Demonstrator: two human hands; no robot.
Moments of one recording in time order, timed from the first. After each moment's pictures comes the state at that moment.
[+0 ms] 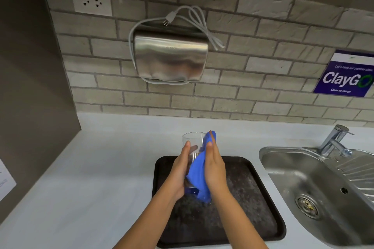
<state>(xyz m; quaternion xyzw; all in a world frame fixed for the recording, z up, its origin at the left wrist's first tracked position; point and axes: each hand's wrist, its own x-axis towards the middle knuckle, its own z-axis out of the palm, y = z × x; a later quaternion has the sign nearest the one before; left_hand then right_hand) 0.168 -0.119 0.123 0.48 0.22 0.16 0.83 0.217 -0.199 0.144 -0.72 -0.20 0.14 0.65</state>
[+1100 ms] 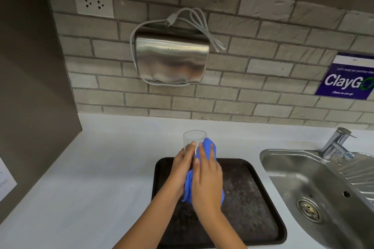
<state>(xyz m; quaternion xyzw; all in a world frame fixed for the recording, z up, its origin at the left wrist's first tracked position) 0.176 -0.118 0.130 0.52 0.24 0.20 0.79 0.184 -0.204 0.127 -0.85 -0.31 -0.09 0.41</state>
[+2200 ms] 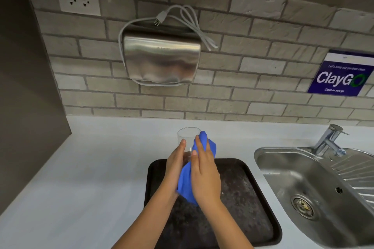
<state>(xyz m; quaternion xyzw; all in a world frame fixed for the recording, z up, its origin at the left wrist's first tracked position) 0.196 -0.110 0.119 0.47 0.23 0.21 0.83 0.206 -0.203 0.149 -0.82 -0.31 0.02 0.48</state>
